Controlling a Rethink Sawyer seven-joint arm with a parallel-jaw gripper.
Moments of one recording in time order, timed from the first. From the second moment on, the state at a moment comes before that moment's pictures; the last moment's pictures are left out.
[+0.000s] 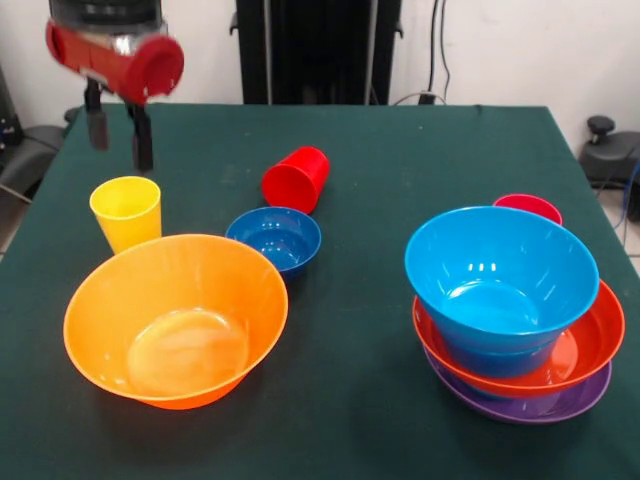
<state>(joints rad) -0.50 -0.70 0.05 1.41 -0.11 0.73 2.03</state>
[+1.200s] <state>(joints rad) -0.40 -0.81 0.04 1.53 -0.10 0.73 2.03</state>
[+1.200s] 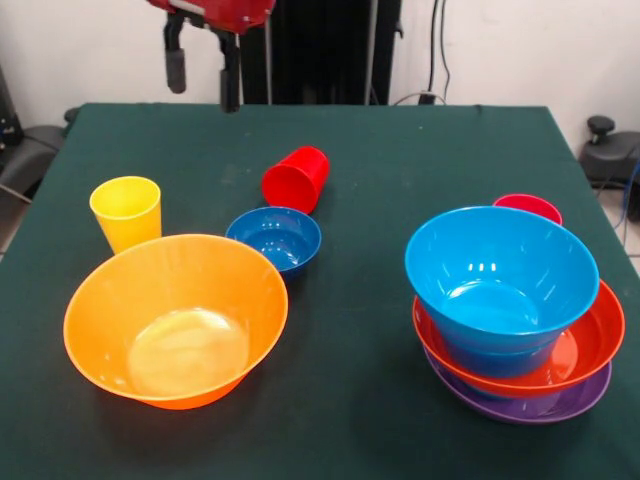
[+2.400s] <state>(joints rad) -0.29 -0.69 -0.01 1.54 -0.04 0.59 2.05</state>
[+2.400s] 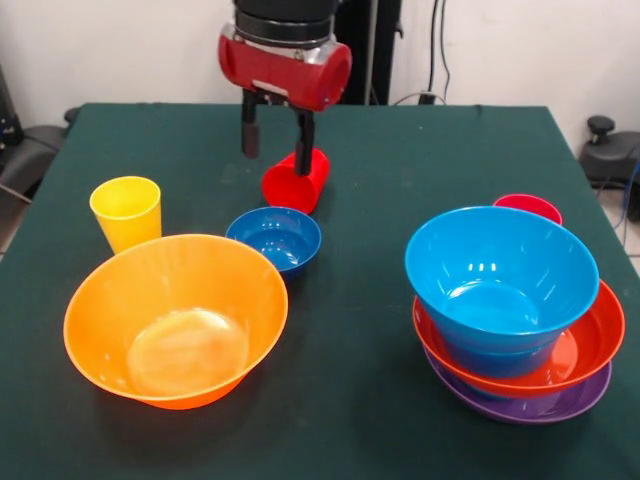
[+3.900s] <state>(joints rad) -0.21 -0.45 -0.10 1.41 0.02 0.52 2.06</state>
